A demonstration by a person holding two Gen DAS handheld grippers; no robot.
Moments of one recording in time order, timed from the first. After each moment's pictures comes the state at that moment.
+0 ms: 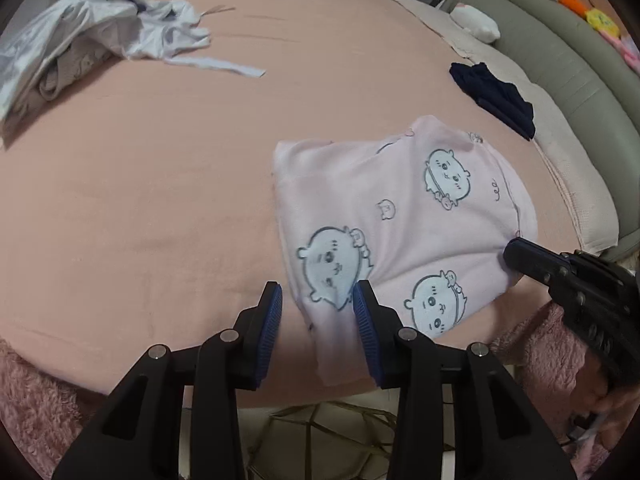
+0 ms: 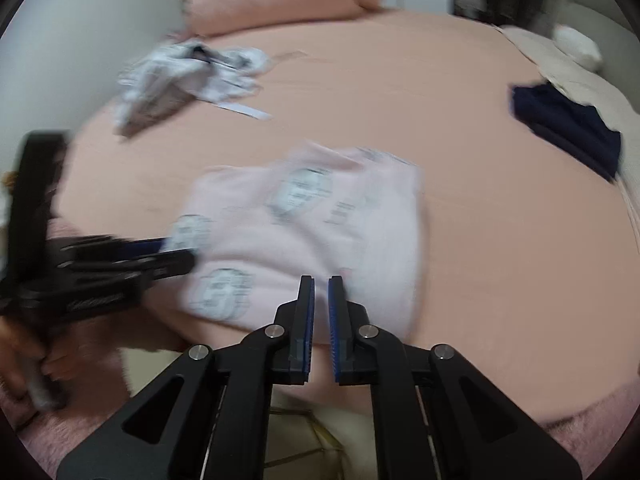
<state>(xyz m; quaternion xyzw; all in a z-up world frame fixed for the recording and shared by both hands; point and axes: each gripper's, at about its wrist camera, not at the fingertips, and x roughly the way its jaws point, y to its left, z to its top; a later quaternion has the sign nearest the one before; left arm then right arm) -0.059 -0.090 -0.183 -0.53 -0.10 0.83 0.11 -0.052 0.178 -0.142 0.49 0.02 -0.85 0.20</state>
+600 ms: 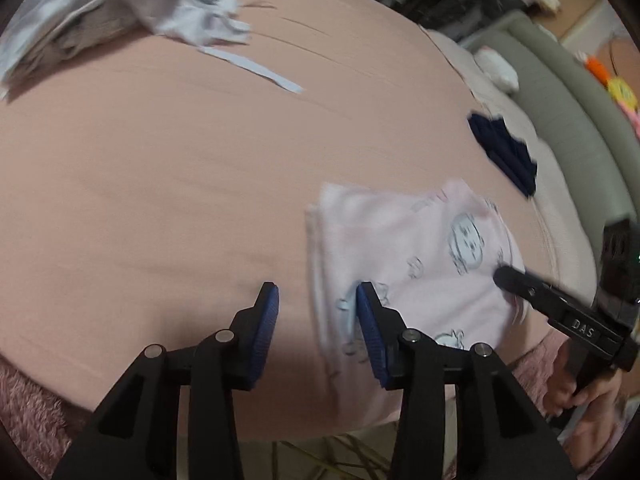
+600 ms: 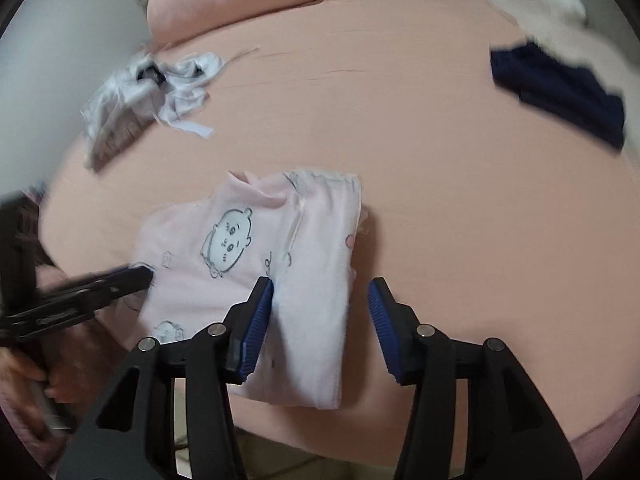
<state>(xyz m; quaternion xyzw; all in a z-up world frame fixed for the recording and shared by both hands) -0.075 -0.122 -0.186 -0.52 -0.22 0.82 0.10 -0.104 0.219 -0.149 0.53 -0.05 -0.83 0.19</state>
